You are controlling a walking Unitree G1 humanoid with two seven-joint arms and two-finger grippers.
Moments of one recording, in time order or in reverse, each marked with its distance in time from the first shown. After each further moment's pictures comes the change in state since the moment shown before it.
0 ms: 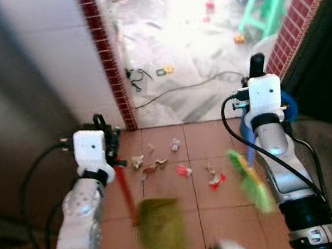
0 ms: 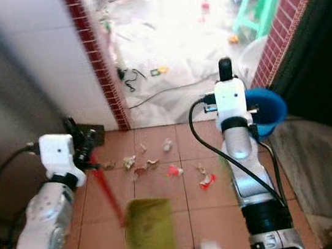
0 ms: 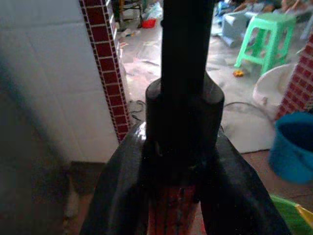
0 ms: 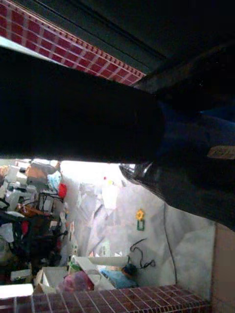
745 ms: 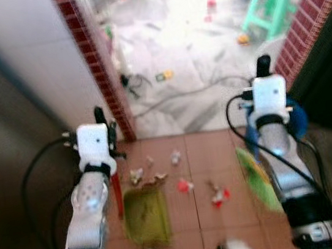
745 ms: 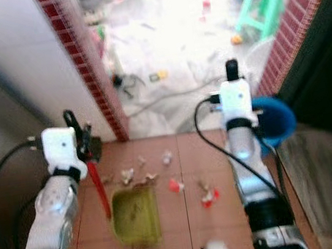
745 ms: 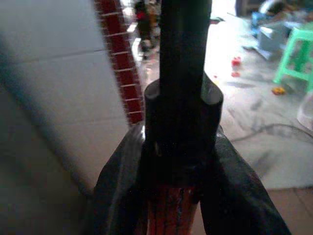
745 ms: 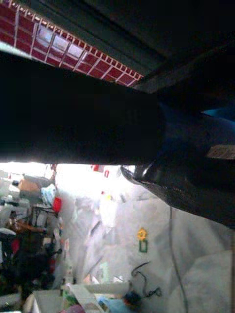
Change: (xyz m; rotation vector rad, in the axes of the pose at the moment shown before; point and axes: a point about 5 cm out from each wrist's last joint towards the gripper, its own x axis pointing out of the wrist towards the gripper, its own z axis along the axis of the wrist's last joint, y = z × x) left arm 0.009 0.001 0.009 0.075 -0.065 0.136; right arm 0.001 -0.006 -0.015 -0.033 0.030 -0.061
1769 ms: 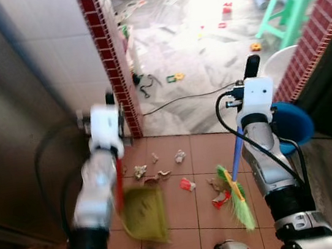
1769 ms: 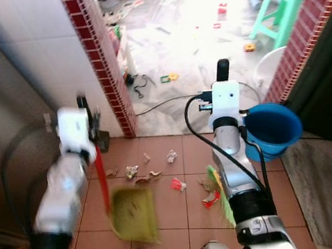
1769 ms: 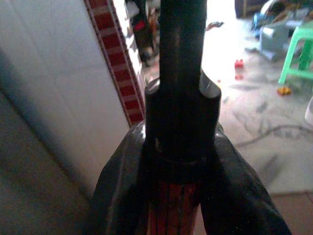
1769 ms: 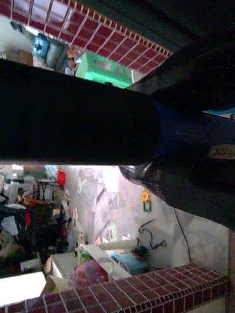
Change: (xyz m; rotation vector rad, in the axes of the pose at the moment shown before) left arm 0.047 -0.015 0.022 0.085 -0.059 -0.087; right arm 0.010 0.027 0.003 0.163 0.029 0.019
